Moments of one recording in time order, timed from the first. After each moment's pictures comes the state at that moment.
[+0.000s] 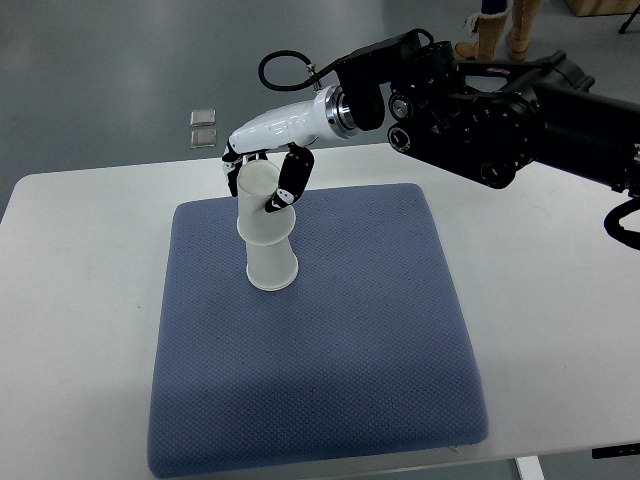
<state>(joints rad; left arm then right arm) -0.03 0.00 -0.06 -0.15 -0.04 -0.01 -0.02 1.49 -0.09 0.04 0.84 -1.36 0.41 0.31</state>
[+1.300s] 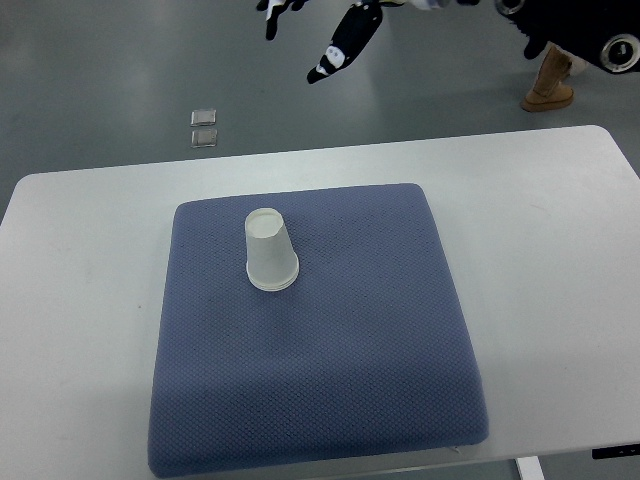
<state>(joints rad) -0.03 0.00 -0.06 -0.15 -0.04 -0.01 -0.02 1.54 -0.38 0.15 0.83 -0.91 0.37 0.24</state>
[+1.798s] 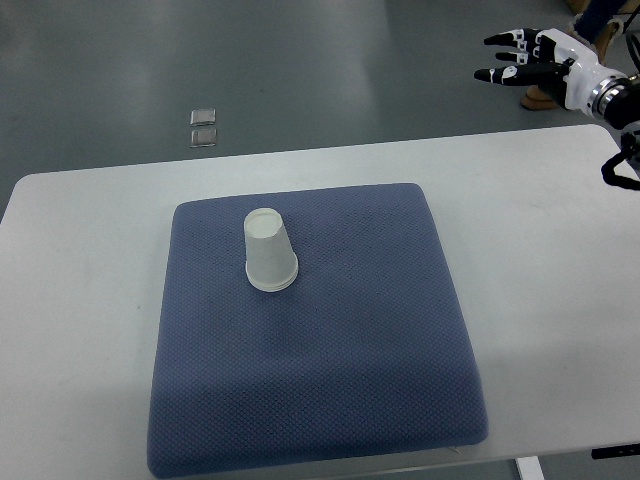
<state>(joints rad) -0.03 0.00 -0.06 -0.15 -0.04 -0.01 -0.02 1.03 -0.53 0.37 0.72 -0.19 0.08 0.12</state>
